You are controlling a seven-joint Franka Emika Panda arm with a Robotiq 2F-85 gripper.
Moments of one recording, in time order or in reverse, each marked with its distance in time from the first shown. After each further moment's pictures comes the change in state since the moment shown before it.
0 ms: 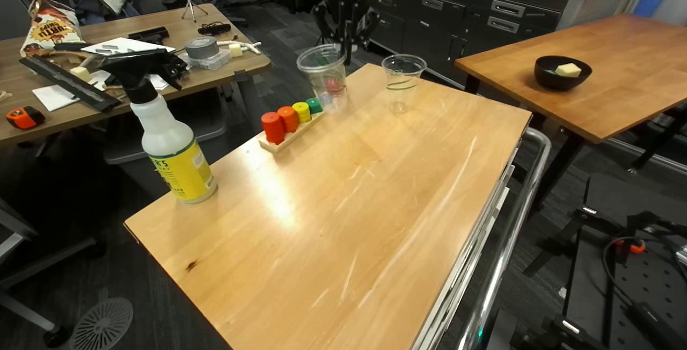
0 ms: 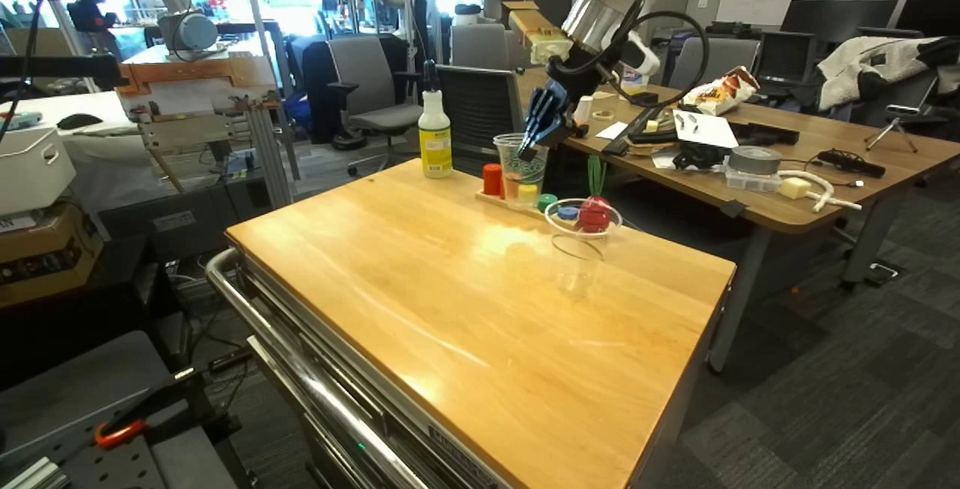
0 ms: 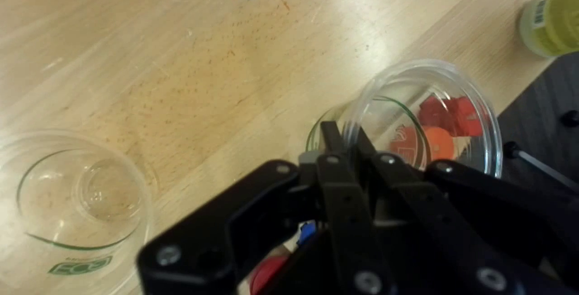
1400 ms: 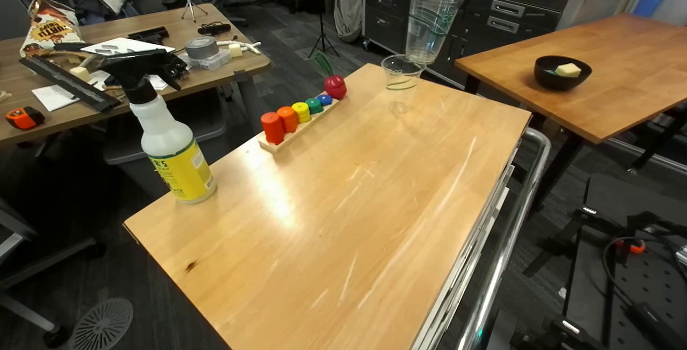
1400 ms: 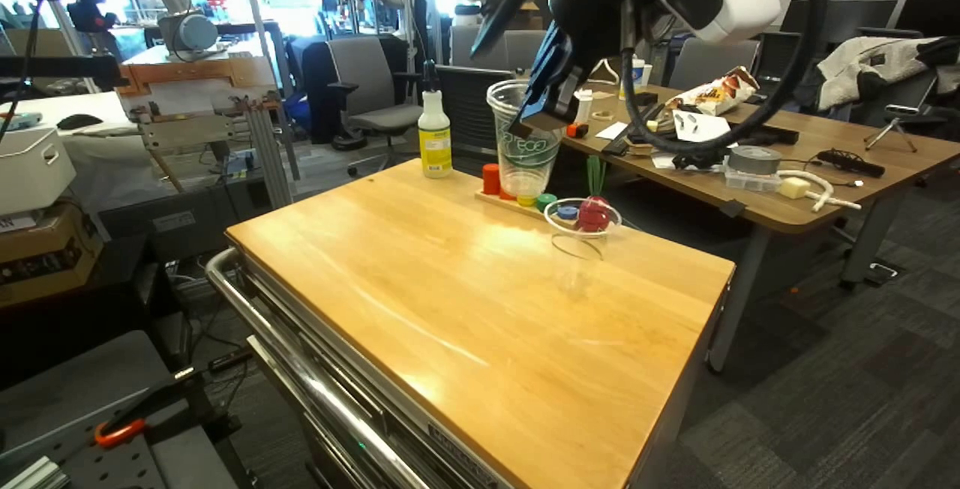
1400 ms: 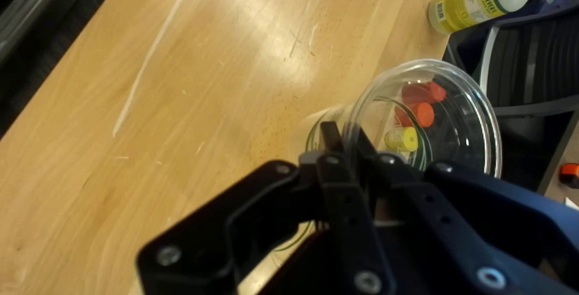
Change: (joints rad) arm -0.172 -0.672 -0.145 -0.850 0.267 0.202 -0.215
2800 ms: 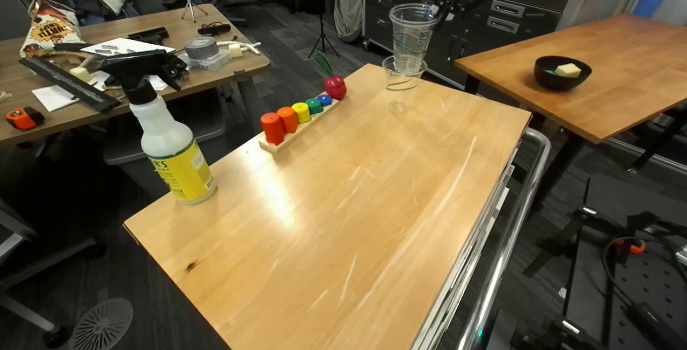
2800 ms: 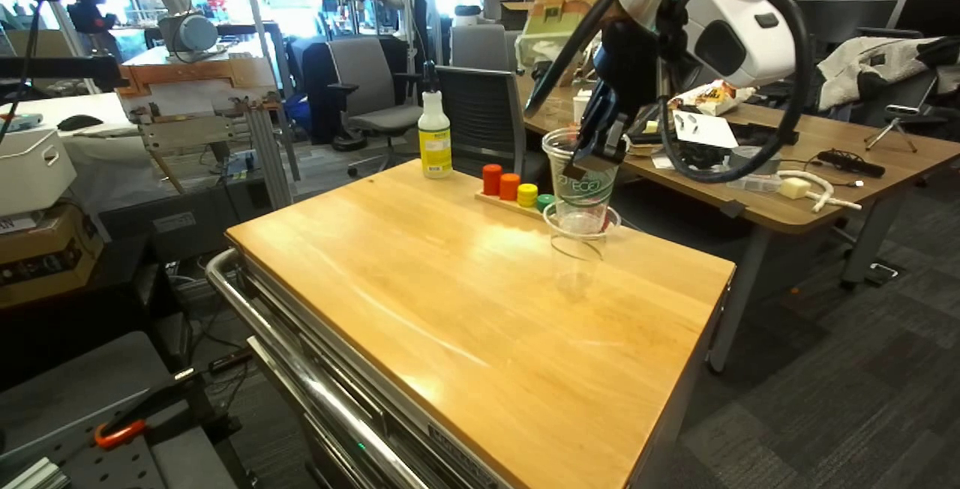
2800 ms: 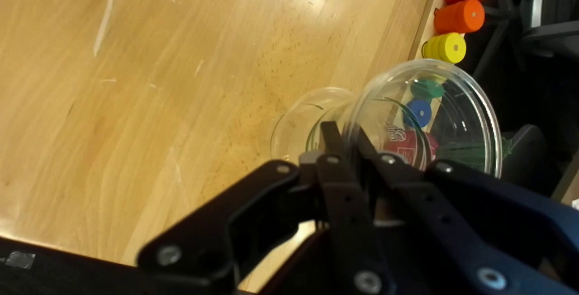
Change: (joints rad) arm 0.037 0.143 0.000 0.083 -0.049 0.193 0.114
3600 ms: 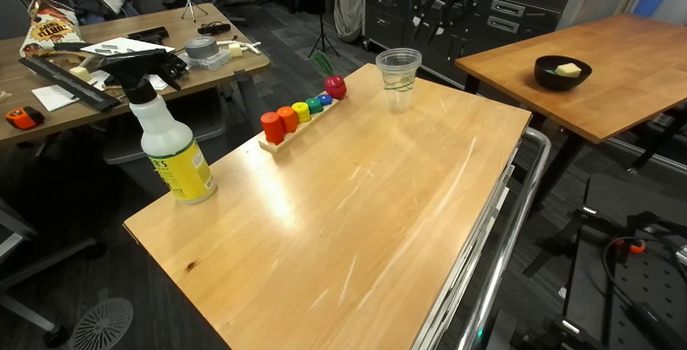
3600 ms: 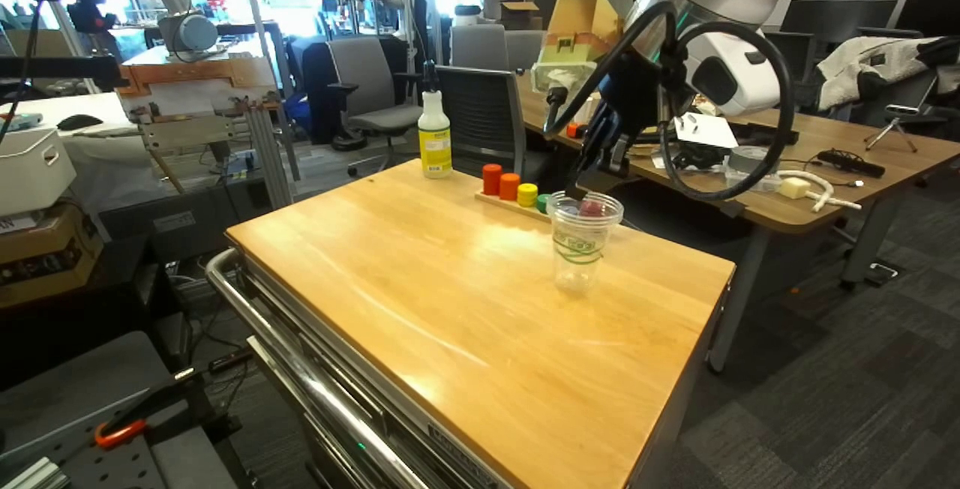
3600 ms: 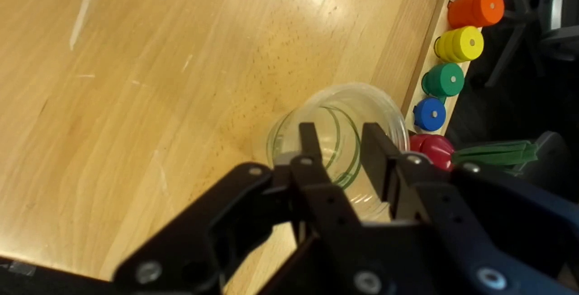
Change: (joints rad) arm 0.011 0.098 0.010 0.078 0.000 -0.011 0.021
